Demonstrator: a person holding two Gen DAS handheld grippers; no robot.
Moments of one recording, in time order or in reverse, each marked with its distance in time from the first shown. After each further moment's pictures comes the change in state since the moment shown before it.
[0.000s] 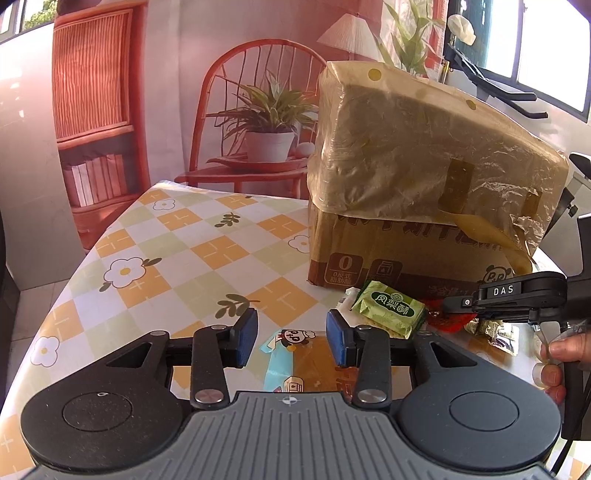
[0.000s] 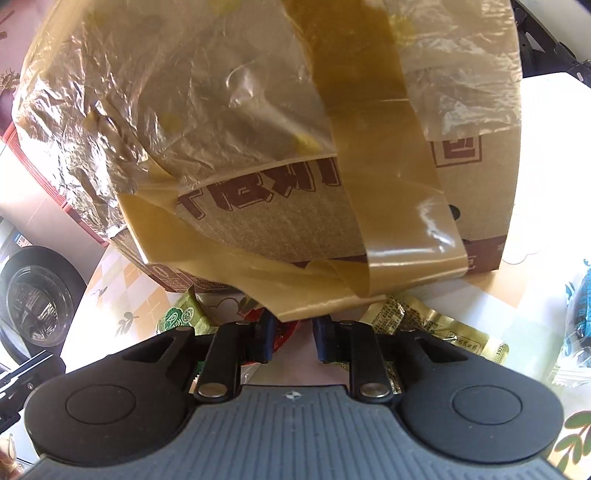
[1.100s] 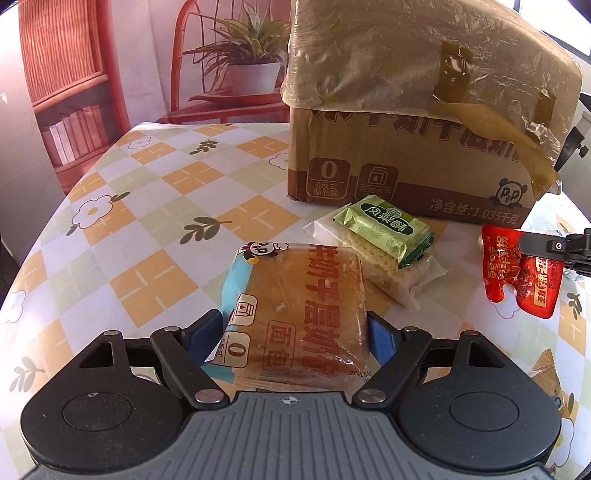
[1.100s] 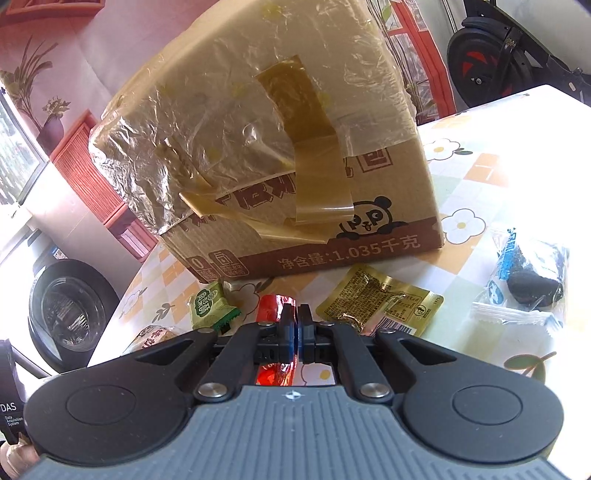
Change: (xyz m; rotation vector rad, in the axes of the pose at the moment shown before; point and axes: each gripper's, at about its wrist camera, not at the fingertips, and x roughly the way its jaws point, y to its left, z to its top) left arm 0.044 -0.026 -0.035 0.053 0.183 0.028; right arm -0.072 -0.023 -0.031 -0.009 -0.113 0.107
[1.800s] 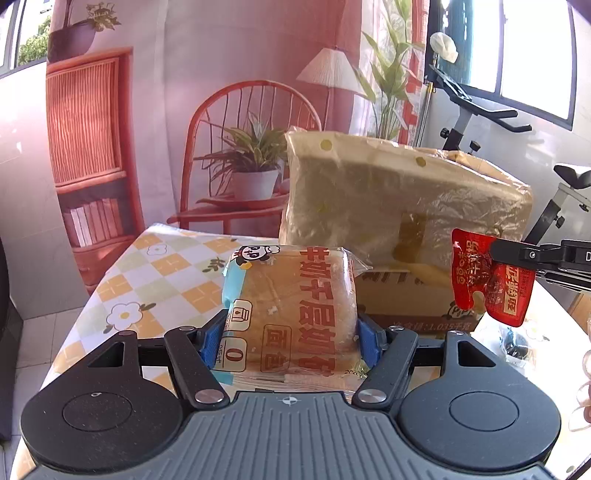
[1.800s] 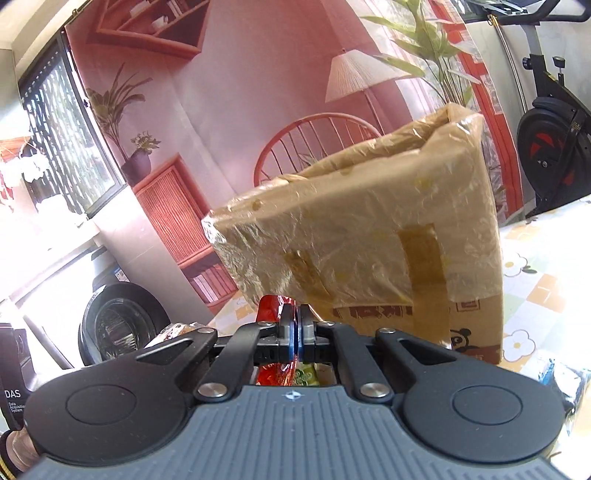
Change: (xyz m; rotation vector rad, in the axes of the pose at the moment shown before) left arm -0.102 -0.004 0.050 -0.016 -0.303 -0.015; right arm -0.051 0.055 0.046 -0.156 -0.203 0.216
